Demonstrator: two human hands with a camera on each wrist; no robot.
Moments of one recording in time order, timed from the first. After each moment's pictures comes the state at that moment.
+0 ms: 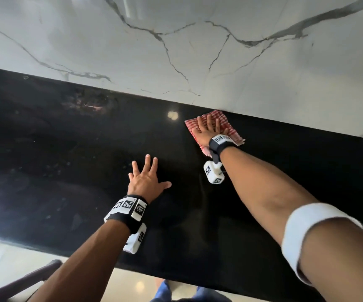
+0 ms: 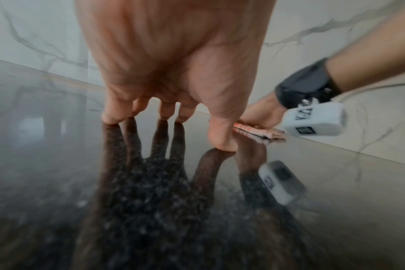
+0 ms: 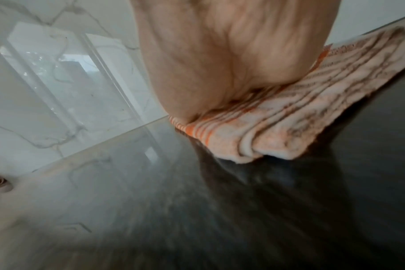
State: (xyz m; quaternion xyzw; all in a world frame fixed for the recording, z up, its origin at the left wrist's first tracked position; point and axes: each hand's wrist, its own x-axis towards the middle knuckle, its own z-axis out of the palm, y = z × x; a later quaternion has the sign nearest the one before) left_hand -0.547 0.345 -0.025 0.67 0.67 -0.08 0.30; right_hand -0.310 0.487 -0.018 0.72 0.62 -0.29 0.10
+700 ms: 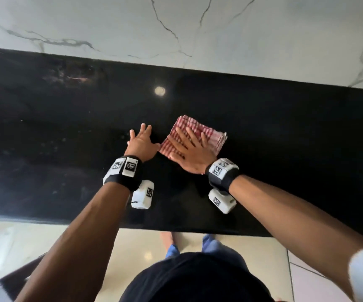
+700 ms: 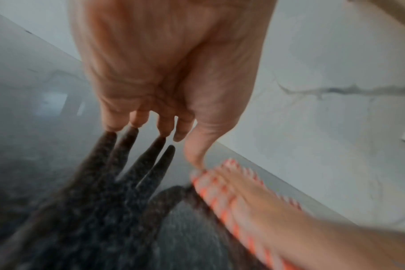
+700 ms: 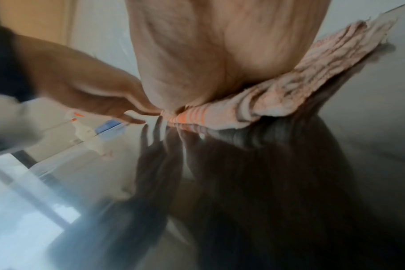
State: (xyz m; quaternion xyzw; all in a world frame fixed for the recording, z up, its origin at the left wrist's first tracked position) left_hand -0.568 0.355 -0.006 0.66 0.65 -0.03 0.37; right_hand -0.376 0.304 -0.034 0.60 0.76 -0.23 0.11
